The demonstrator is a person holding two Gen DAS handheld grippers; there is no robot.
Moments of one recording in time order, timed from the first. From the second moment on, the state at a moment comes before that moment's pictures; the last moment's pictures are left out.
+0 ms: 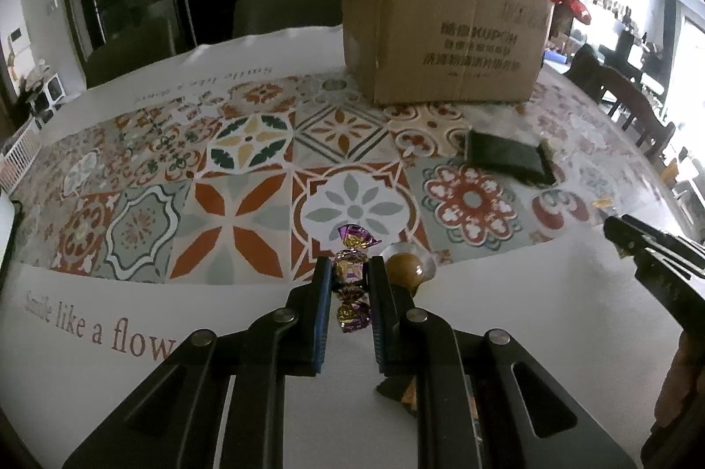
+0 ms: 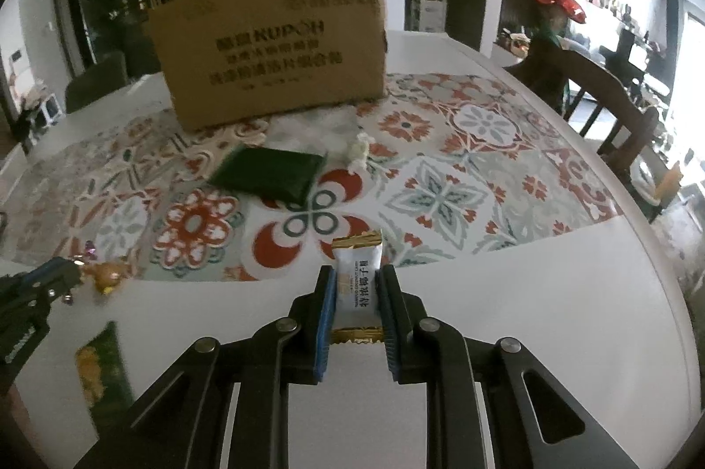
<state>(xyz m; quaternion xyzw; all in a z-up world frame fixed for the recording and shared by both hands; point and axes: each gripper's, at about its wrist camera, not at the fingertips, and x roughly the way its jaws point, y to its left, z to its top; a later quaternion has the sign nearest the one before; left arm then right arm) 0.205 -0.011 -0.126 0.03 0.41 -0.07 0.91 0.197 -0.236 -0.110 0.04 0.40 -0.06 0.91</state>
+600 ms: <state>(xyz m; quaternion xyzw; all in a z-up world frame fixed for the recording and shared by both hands) 0.193 -0.030 -0.063 0.03 0.35 -0.11 0.93 0.185 -0.232 -0.054 0.06 0.34 0.01 0.94</state>
